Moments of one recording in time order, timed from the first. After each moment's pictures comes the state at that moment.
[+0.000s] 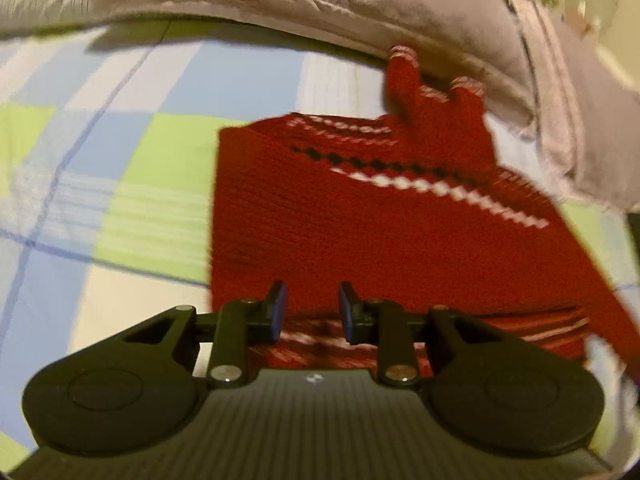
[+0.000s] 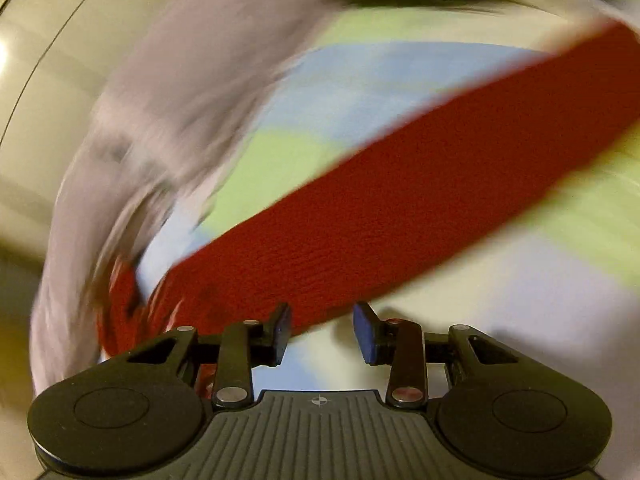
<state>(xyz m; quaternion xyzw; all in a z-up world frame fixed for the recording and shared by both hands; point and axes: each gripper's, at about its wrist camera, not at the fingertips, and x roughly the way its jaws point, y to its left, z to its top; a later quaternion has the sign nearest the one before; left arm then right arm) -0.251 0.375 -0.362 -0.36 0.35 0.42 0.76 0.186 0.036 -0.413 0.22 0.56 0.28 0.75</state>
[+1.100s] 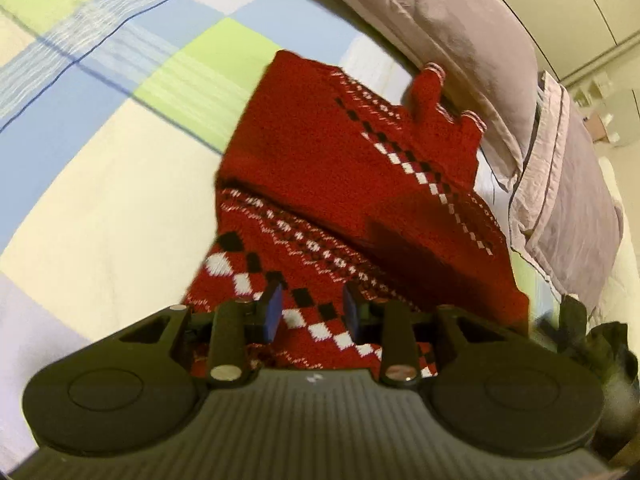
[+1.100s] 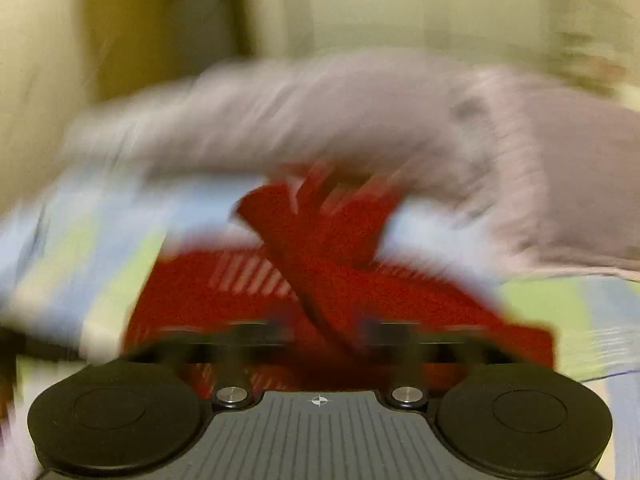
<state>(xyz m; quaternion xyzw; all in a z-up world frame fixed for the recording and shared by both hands) -0.308 0.334 -0.366 -0.53 0.27 0.42 0.69 -0.062 0.207 -0.313 -0.25 0.28 0.66 0.65</state>
